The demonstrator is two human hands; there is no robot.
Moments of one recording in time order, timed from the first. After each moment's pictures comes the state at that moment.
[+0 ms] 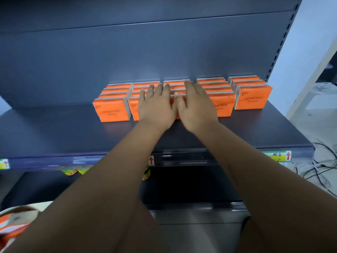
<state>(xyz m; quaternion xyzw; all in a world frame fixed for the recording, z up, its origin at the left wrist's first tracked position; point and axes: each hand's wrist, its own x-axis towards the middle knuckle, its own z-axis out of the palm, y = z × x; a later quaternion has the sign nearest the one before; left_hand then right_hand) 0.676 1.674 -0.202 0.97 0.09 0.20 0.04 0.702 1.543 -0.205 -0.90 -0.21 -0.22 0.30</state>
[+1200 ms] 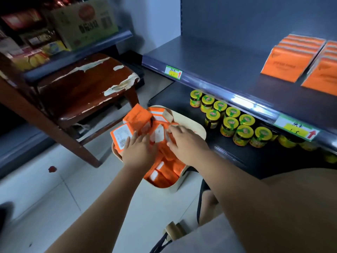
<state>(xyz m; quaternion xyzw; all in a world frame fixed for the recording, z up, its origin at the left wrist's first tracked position) 0.197 1.878 -0.368 0.84 0.53 0.05 0.09 0.366 1.795 -0.329 -0.77 -0.62 0.15 0.11</state>
